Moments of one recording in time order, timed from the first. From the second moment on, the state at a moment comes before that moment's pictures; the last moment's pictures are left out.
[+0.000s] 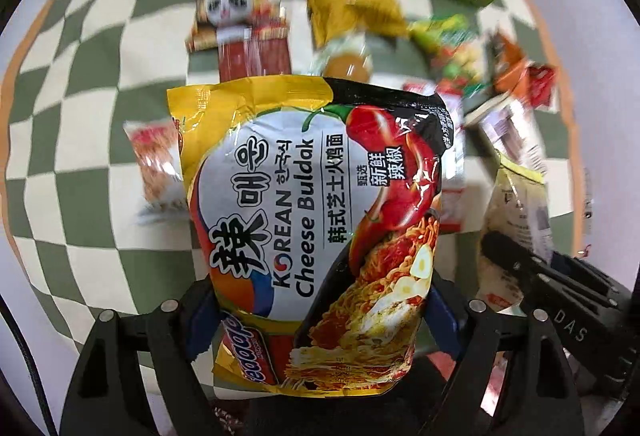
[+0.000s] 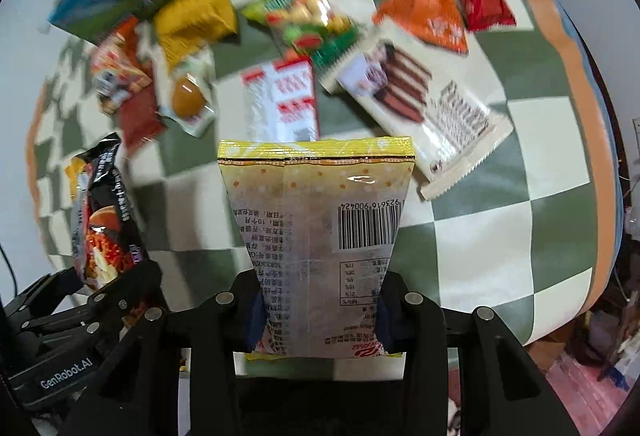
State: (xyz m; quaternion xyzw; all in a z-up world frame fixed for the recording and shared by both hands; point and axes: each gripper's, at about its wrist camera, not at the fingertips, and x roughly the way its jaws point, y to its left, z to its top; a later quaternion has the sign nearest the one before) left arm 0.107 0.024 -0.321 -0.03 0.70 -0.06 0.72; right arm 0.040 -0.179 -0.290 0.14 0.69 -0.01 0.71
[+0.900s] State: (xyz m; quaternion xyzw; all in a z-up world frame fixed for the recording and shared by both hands) left arm 0.447 0.017 -0.272 -0.08 0.67 -0.04 0.74; right arm 0.386 -0.137 -0.187 0.10 0.60 0.07 0.79
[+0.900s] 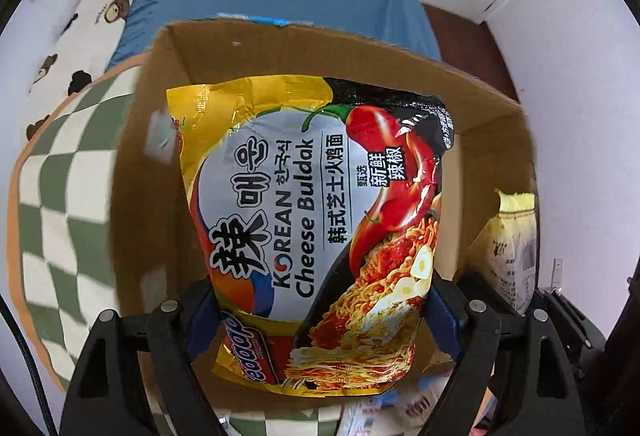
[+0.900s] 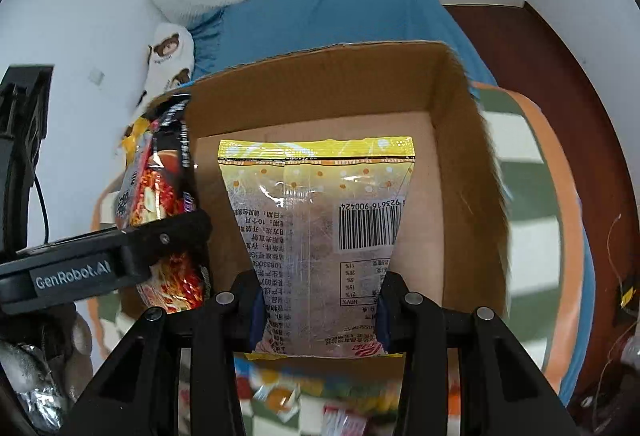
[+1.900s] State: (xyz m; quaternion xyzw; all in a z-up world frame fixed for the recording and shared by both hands) left arm 0.469 -0.003 -0.300 -0.04 0.67 -0.02 0.74; right arm 0.435 -0.127 -0.283 0.06 0.63 0.05 0.78
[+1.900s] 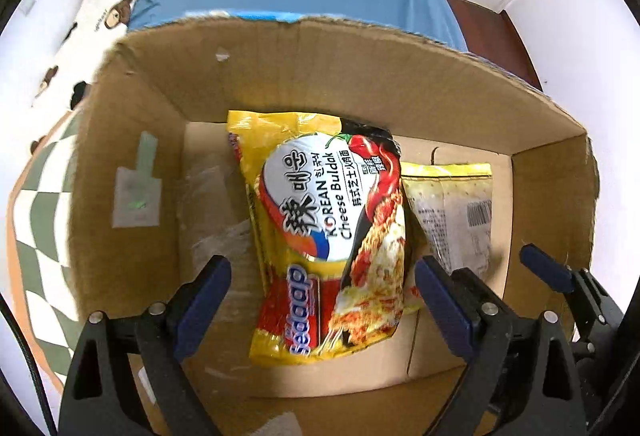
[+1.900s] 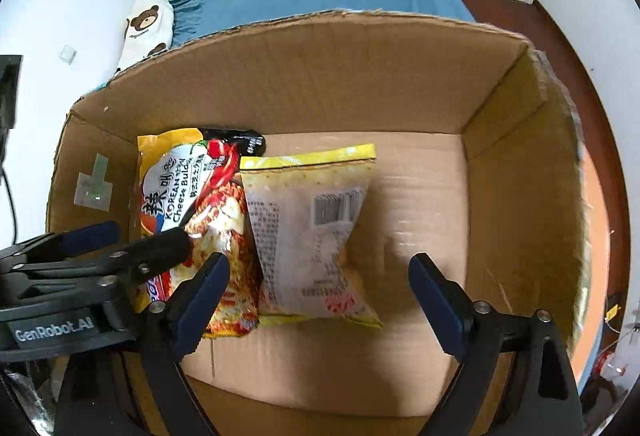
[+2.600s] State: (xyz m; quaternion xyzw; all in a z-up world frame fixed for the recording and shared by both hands) left arm 0.372 0.018 -0.190 -0.01 0.54 -0.02 0.84; right arm 0.316 -0.136 -0.178 0.03 0.53 0.01 0.85
